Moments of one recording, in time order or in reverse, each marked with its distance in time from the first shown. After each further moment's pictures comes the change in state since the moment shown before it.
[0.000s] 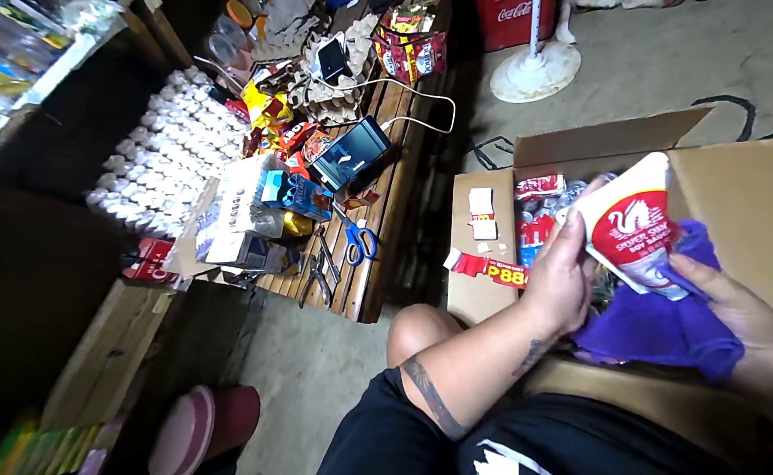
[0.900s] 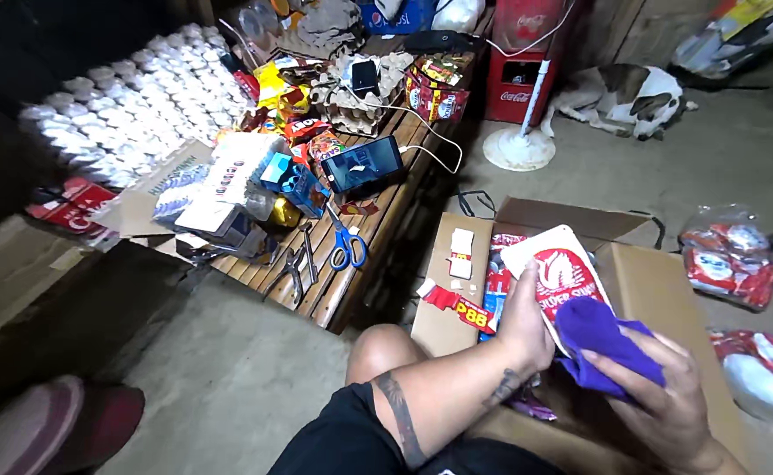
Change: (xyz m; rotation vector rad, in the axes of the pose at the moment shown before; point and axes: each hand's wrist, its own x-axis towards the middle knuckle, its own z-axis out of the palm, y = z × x) left_hand -0.002 0.009 0.008 -0.420 0.283 -0.059; right_hand 0.027 0.031 -0.051 -1.137 -0.278 -1.622
